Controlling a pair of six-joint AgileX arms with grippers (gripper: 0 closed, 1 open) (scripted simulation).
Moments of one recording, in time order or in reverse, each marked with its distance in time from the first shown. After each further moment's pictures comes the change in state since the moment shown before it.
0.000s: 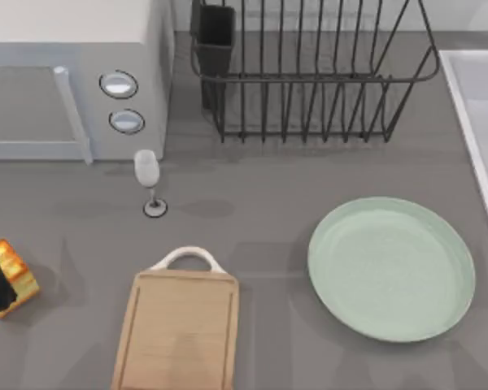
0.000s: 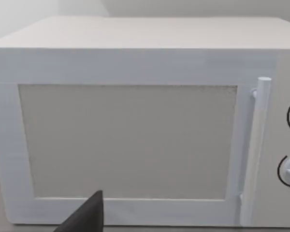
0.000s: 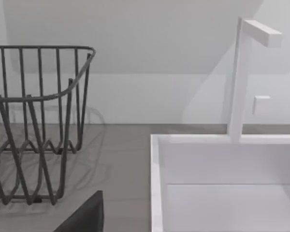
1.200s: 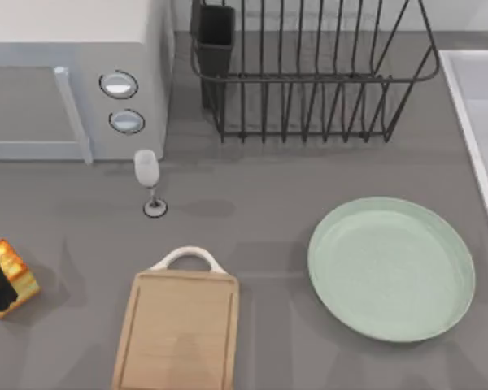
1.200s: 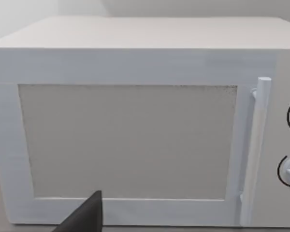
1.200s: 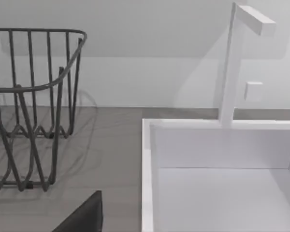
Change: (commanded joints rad) left arm 0.000 0.000 0.000 0.000 0.000 0.000; right arm -0.019 0.104 0.100 -0.066 0.000 -0.018
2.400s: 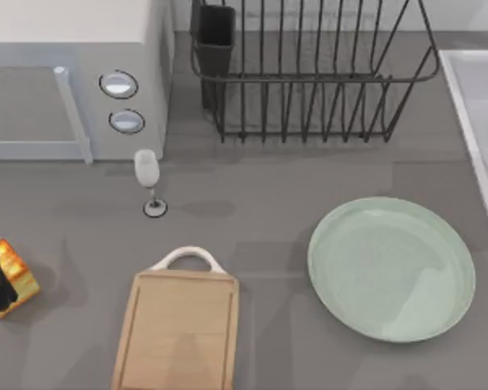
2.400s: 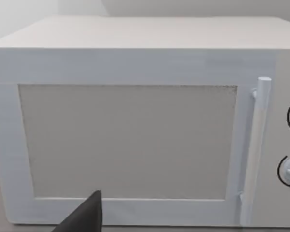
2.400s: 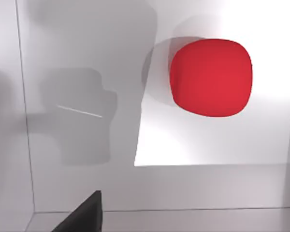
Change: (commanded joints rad) left arm 0.000 0.000 0.000 0.000 0.000 0.000; right arm -0.268 1.884 1.468 -0.934 0.003 -0.252
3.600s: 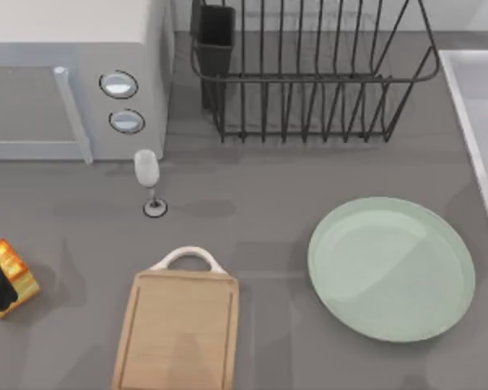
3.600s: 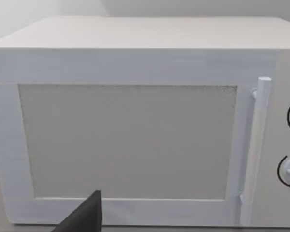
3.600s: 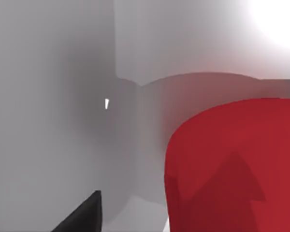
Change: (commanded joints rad) left arm 0.000 0.000 0.000 0.000 0.000 0.000; right arm -0.034 0.390 0.028 0.208 0.003 -0.024
